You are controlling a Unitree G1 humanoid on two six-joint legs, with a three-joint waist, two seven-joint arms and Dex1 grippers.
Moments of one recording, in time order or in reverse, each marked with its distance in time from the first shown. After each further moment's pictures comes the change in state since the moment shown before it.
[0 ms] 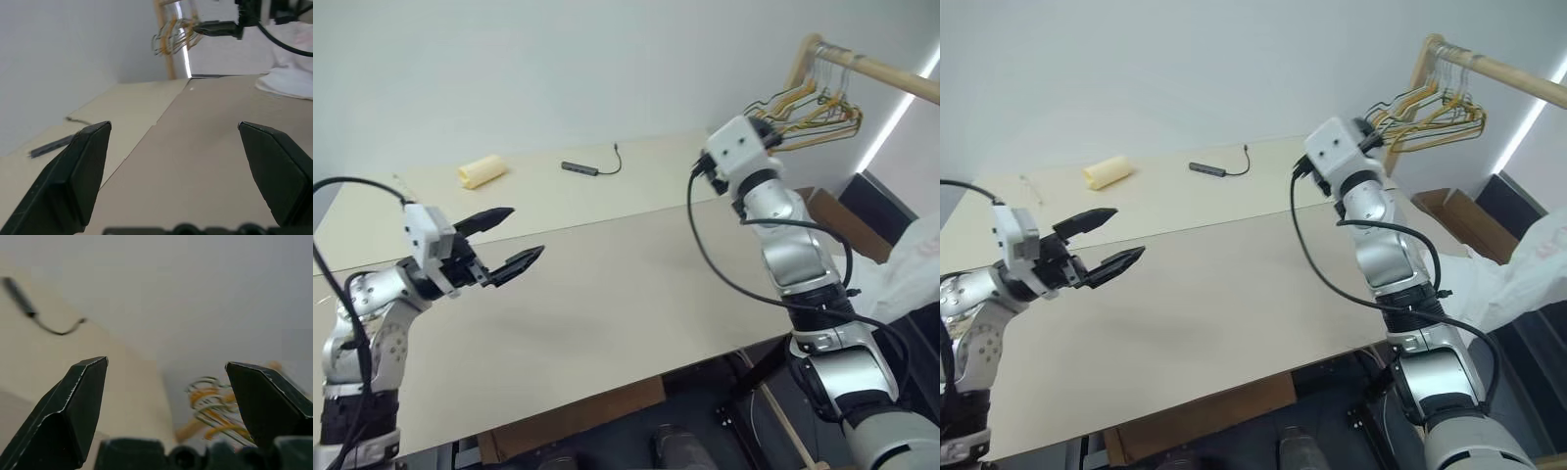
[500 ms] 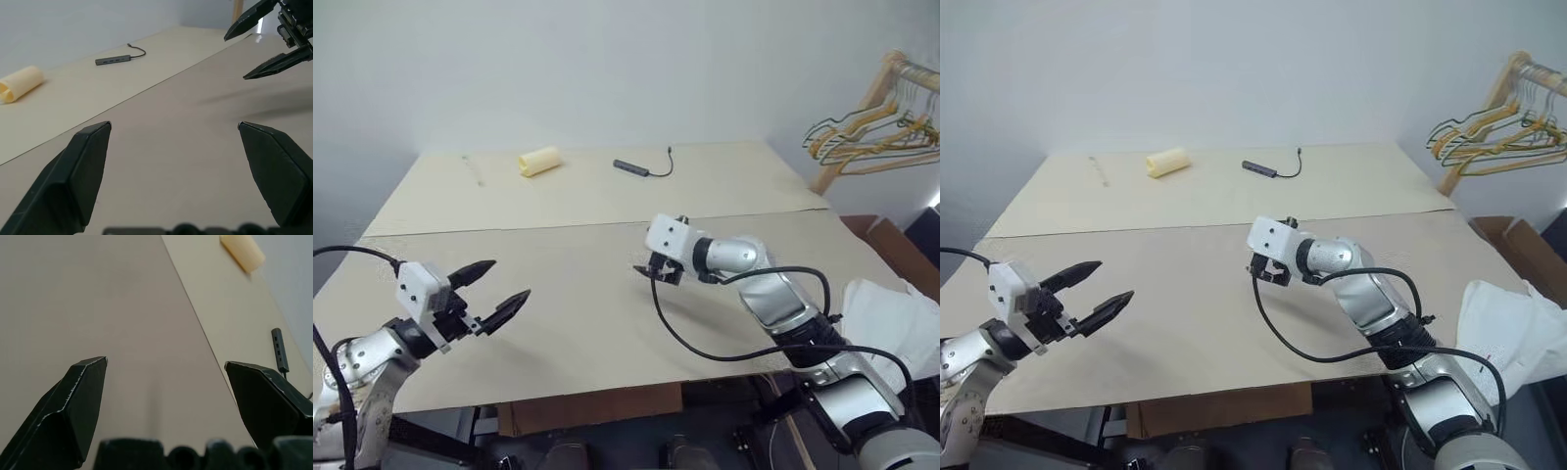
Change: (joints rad) left arm 0.295 -0.044 0.043 -0.192 0.013 0.066 0.126; right arm 0.109 -0.050 0.197 -0.069 0.059 -0.022 0.495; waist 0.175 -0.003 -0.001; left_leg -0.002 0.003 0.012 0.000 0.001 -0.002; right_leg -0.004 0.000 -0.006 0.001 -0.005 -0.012
